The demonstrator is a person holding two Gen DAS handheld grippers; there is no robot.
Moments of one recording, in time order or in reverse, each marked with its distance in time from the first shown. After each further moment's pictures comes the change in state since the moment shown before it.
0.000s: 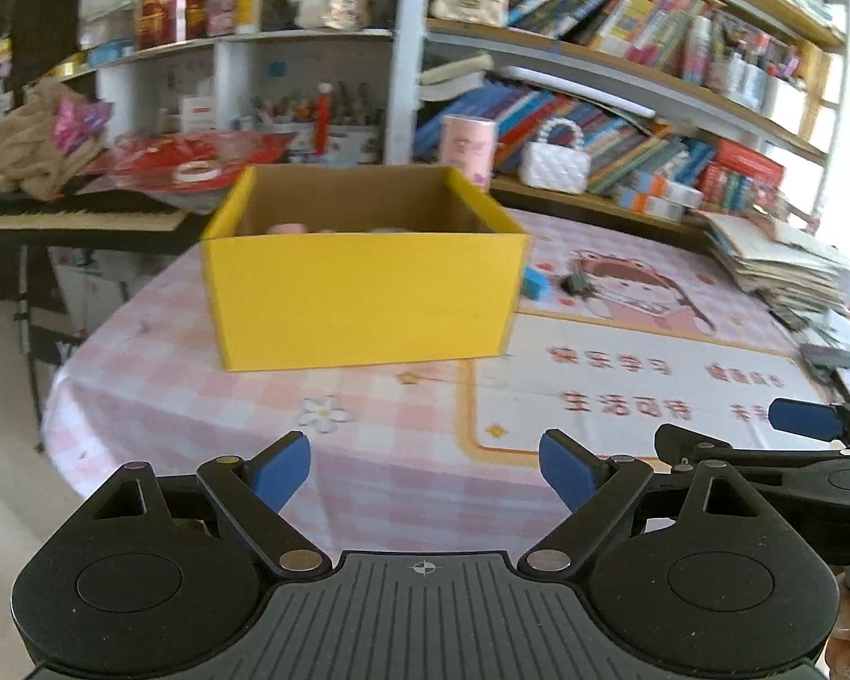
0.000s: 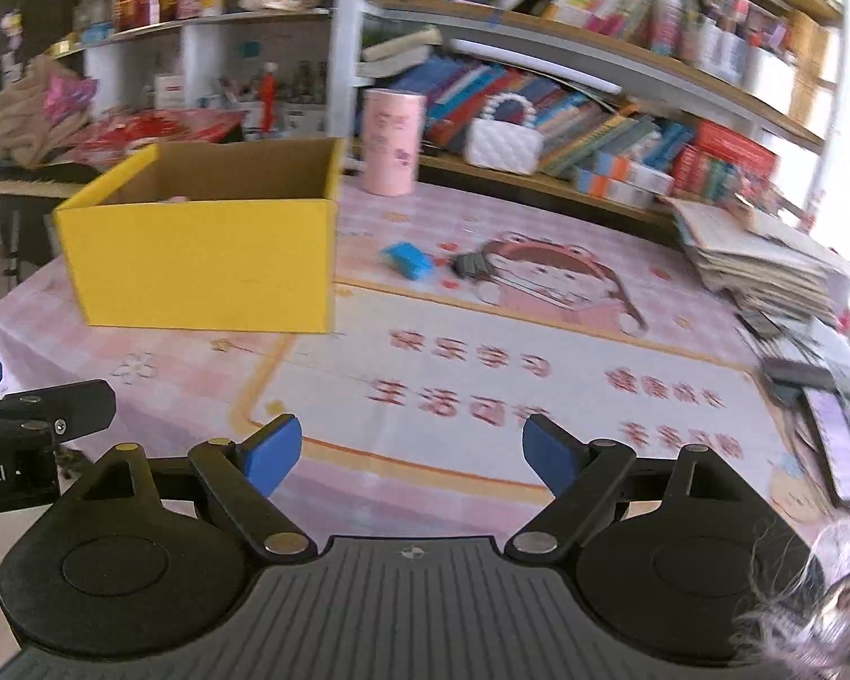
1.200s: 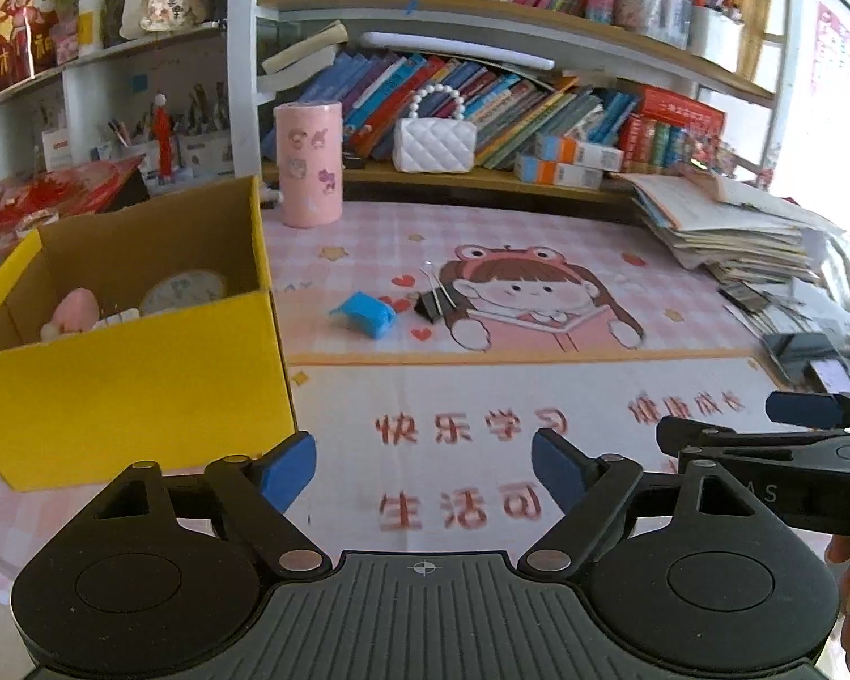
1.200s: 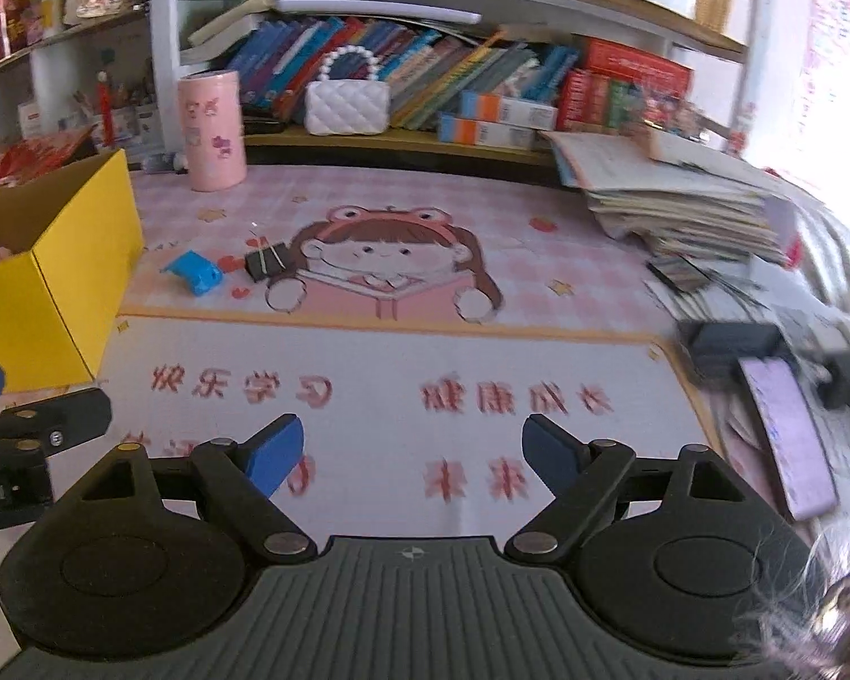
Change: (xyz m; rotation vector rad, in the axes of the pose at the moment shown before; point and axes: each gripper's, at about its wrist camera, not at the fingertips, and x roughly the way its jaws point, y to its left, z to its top) left arm 0.113 -0.126 0.056 0.113 0.048 -0.076; right arm 0.084 -0.149 0.034 0.131 0.077 -0.076
